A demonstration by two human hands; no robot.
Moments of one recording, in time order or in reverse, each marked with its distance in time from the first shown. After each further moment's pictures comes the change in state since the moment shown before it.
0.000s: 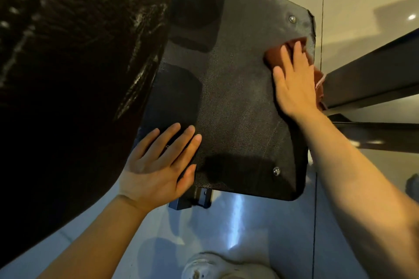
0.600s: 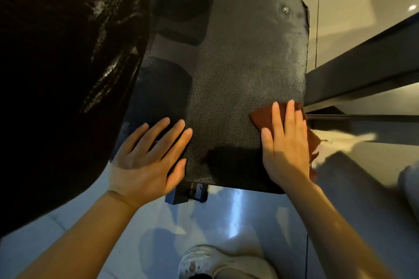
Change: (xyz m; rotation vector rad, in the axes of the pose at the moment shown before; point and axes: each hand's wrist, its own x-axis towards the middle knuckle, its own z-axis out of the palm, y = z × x) left_hand 0.002 0.001 -0.004 0.022 -0.029 0.013; right_hand -0.136 -0.003 0.023 -0.122 -0.025 0.043
